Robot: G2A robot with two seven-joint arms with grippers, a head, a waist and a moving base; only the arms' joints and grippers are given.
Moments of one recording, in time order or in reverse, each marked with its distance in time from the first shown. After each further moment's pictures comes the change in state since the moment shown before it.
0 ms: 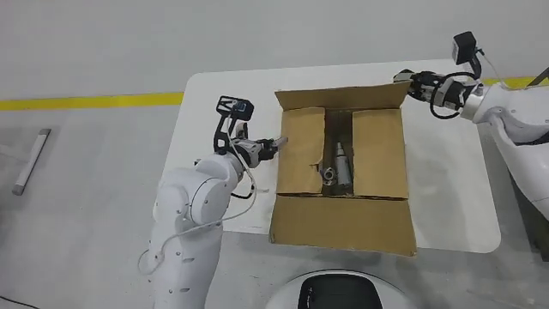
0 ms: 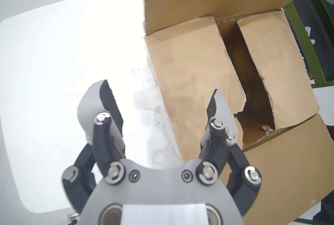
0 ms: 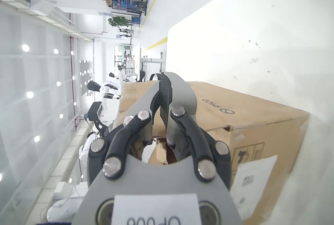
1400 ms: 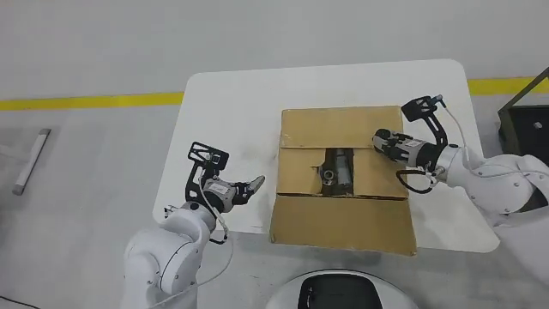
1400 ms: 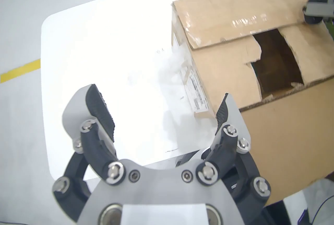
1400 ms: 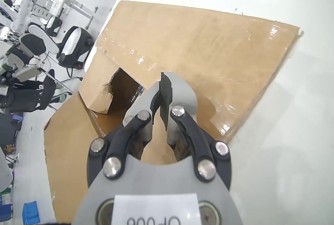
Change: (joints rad) left arm 0.410 0.058 -0.188 -0.265 0.071 -0.250 0.180; right arm -0.406 0.047 0.020 -0.564 -0.667 -0.050 -0.099
